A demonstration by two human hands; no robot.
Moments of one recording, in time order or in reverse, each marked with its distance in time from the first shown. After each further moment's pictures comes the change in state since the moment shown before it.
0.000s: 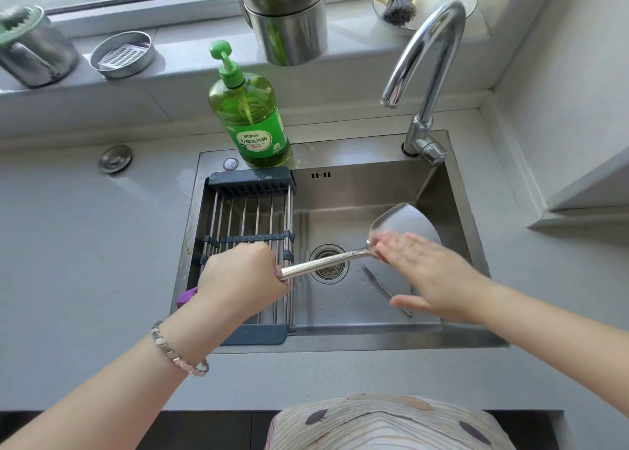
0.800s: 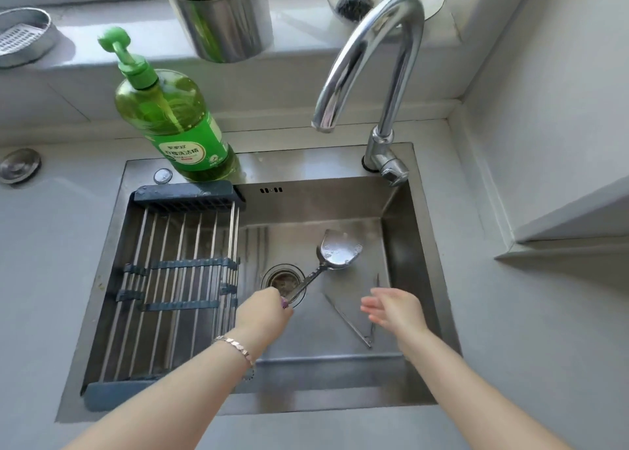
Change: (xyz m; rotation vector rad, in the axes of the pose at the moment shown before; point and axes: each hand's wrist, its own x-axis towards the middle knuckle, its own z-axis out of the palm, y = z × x) left_hand 0.105 0.090 0.116 -0.332 -0.286 -0.169; right_hand 0.035 0.027 0.081 1.827 0.164 1.264
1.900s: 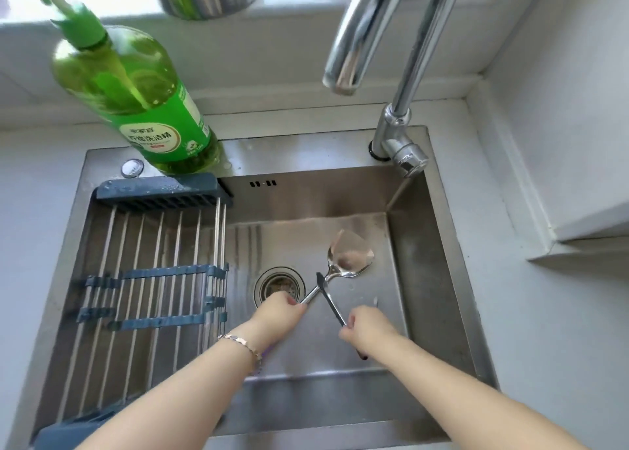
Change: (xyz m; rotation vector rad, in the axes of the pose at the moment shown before) left_hand 0.066 0.008 0.035 -0.395 -0.231 -0.045; right_hand 0.063 0.036 0.047 -1.263 -0.188 -0.129
